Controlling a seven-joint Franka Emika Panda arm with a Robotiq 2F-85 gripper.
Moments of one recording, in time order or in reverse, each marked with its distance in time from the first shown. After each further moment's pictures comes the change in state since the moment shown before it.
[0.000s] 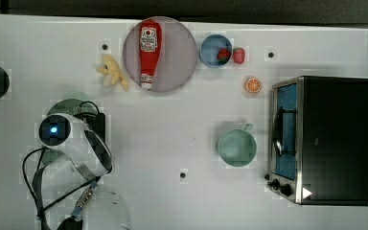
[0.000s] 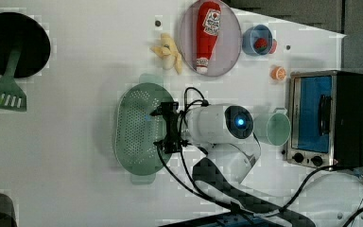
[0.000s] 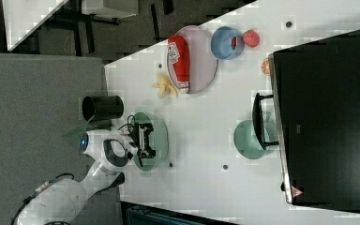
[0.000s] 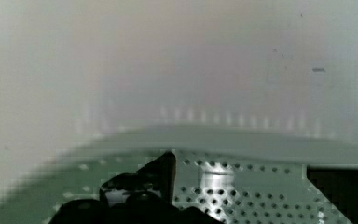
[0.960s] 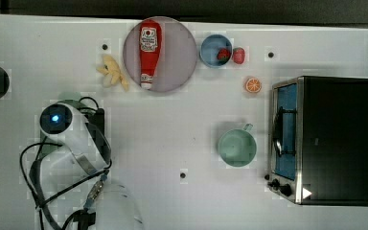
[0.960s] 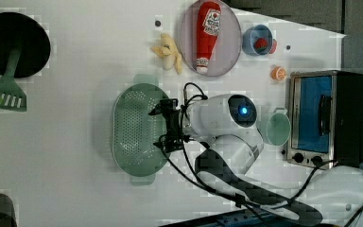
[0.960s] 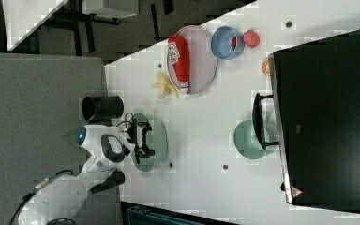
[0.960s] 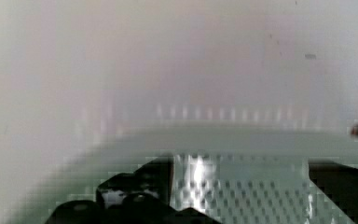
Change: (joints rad) arm -0.088 0.027 0.084 0.055 0.022 -0.098 -0.048
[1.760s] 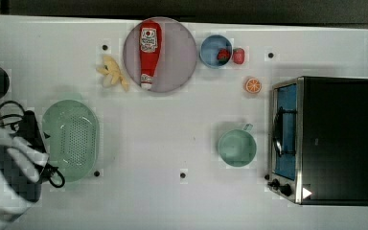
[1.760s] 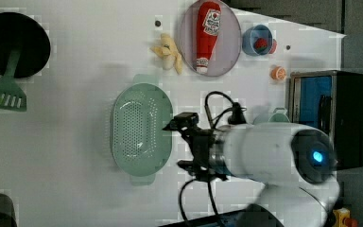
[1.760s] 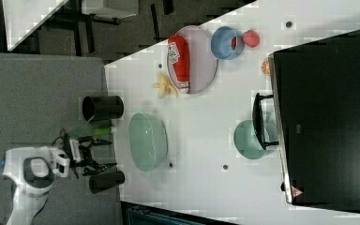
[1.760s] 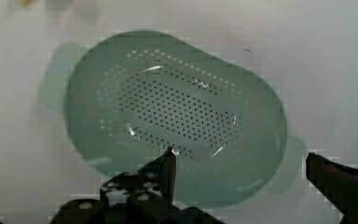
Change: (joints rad) arm -0.014 -0.398 0.178 0.070 0.108 -0.400 -0.200
